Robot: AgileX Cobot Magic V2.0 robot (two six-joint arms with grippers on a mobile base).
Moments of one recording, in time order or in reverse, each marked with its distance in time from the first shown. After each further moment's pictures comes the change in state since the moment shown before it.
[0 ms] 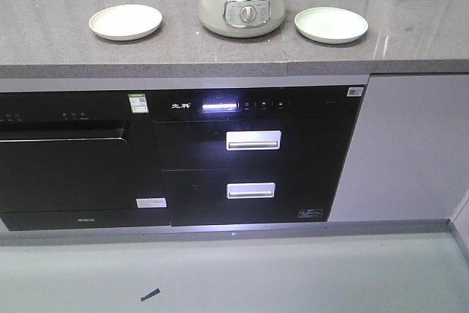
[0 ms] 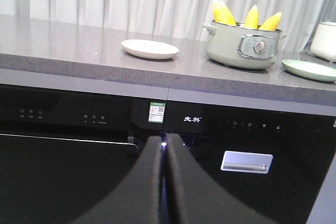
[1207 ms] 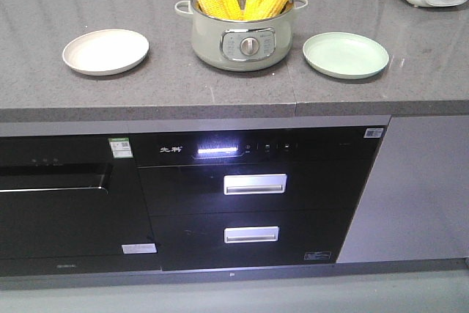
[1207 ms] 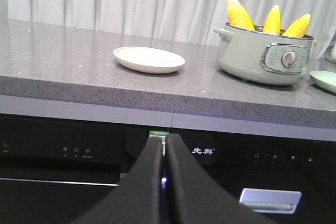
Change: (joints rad) left arm 0.000 0.000 0.000 0.000 0.000 0.000; right arm 0.000 0.000 0.000 0.000 0.000 0.000
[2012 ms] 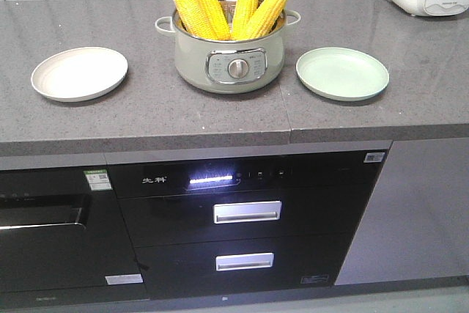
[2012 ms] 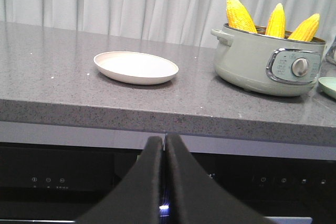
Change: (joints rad) left arm 0.000 0.000 0.000 0.000 0.000 0.000; right arm 0.000 0.000 0.000 0.000 0.000 0.000
